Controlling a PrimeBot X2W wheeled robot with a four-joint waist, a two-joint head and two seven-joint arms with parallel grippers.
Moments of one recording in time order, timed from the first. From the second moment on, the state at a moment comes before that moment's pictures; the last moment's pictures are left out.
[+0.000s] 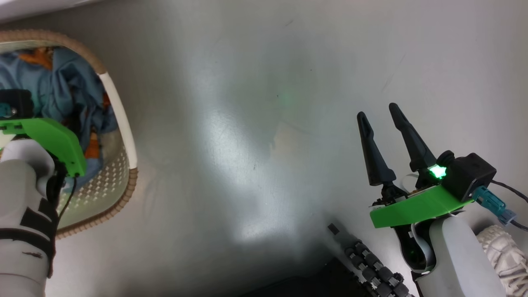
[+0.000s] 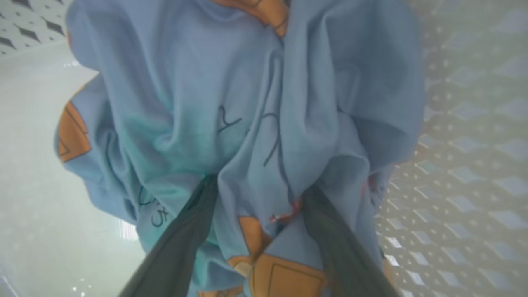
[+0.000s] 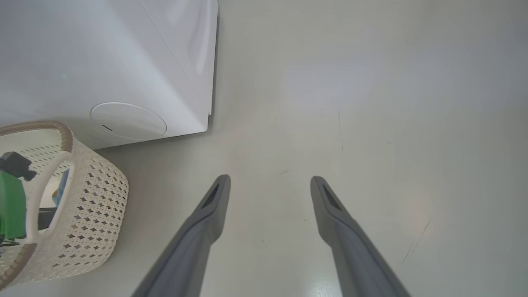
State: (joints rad) left arm -0.99 0.23 -0.11 1.20 -0.20 -0.12 -0.03; right arm -0.35 -0.05 0.12 0.11 0.30 0.13 -0.26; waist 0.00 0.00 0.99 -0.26
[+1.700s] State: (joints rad) left arm -0.46 0.11 -0.07 0.71 -0.27 -0.09 -0.25; right arm -0.28 -0.10 0.00 0.15 0.23 0.13 -0.26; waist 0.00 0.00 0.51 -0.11
